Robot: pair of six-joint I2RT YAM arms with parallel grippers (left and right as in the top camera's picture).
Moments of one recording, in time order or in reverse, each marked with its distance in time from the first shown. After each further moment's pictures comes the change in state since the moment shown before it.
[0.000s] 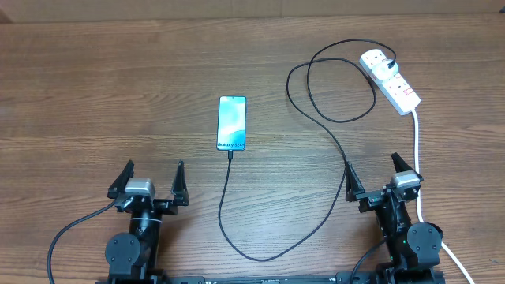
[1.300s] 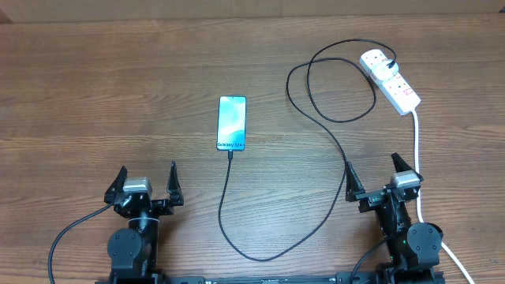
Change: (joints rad) left arm 0.037 -0.004 -0.024 -0.067 -0.071 0.027; right arm 0.000 0.000 0.000 -0.001 0.000 -0.002
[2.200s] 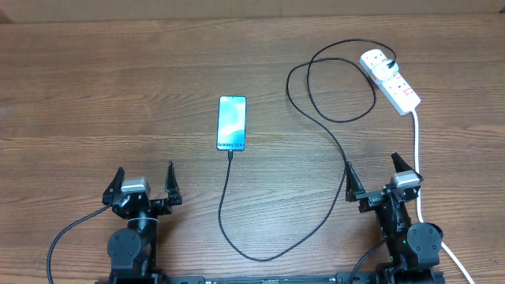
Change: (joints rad) left arm 0.000 0.000 0.000 0.001 -0.029 0.001; right arm 0.000 0.000 0.000 0.000 0.000 0.000
